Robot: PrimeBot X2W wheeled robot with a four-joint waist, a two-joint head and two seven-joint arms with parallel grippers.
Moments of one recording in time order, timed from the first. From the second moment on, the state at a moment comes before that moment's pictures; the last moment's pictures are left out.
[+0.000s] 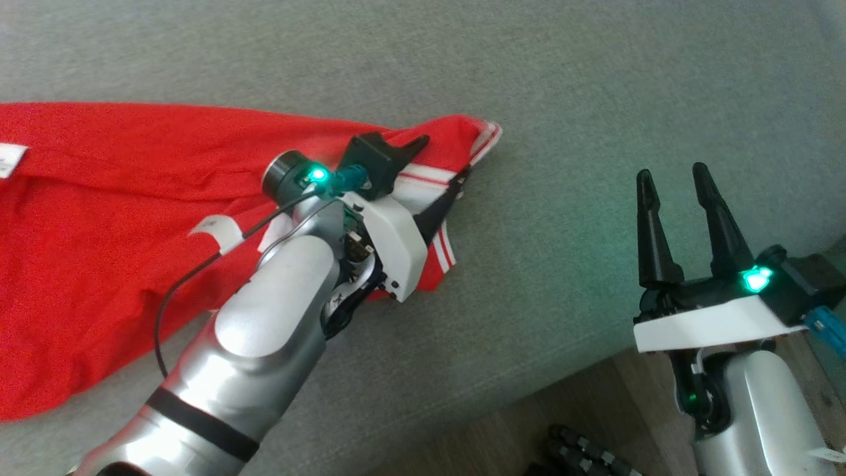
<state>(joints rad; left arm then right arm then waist) -0.71 0.10 -0.75 0.51 -0.37 -0.12 0.02 -0.14 -0.05 0.08 0.03 0.24 0.13 -0.15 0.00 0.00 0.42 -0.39</state>
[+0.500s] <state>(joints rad) -0.61 0.15 -0.68 0.36 -0.41 -0.02 -0.17 -0.15 -0.05 0.02 0.02 0.17 0.13 -0.09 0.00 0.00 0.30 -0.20</state>
